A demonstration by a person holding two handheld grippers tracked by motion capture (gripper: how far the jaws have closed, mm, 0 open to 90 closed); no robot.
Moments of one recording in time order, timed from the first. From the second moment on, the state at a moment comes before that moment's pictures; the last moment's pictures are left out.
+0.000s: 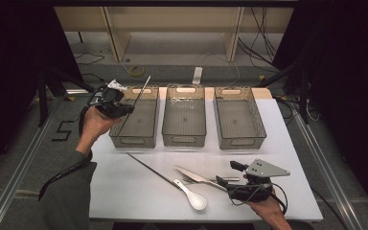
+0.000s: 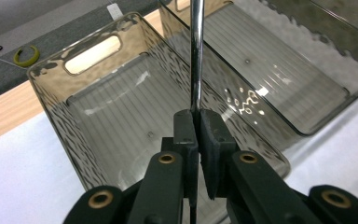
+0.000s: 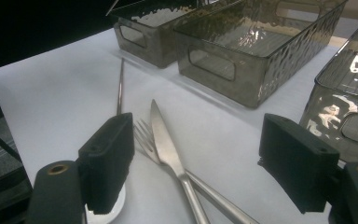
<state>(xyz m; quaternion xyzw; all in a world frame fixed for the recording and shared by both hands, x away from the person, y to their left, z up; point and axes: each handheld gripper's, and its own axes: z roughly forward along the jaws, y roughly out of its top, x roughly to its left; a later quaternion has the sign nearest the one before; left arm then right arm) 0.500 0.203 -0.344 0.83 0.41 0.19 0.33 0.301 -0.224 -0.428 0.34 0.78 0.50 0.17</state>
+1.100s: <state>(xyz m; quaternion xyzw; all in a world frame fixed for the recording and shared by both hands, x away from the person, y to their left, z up) 0.533 0.202 -0.360 0.81 0.45 0.20 0.32 0.301 -0.224 -0.429 0.34 0.78 0.50 0.16</state>
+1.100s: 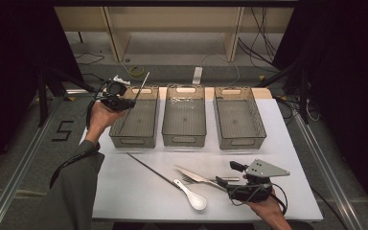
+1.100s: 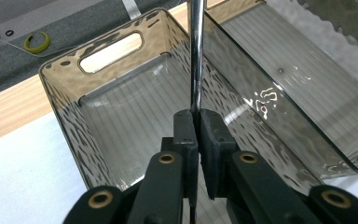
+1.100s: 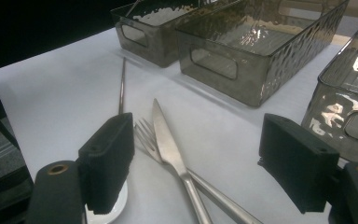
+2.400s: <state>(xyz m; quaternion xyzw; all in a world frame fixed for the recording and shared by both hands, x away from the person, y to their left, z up) 0.492 0.202 -0.380 0.82 0.42 0.12 0.37 0.300 -0.223 -0.430 0.34 0.78 0.49 0.18</state>
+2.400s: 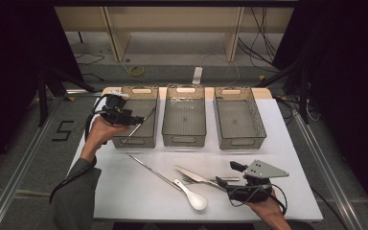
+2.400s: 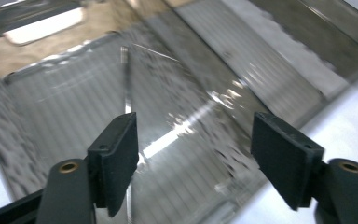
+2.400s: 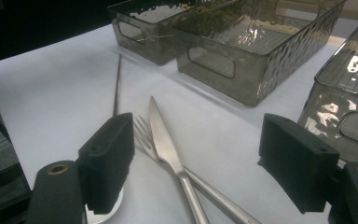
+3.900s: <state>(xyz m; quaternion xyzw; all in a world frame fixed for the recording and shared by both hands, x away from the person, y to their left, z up) 0.426 0.131 -0.436 0.96 0.24 0.05 0.15 0.298 -0.221 -0.429 0.33 0.79 0.49 0.17</state>
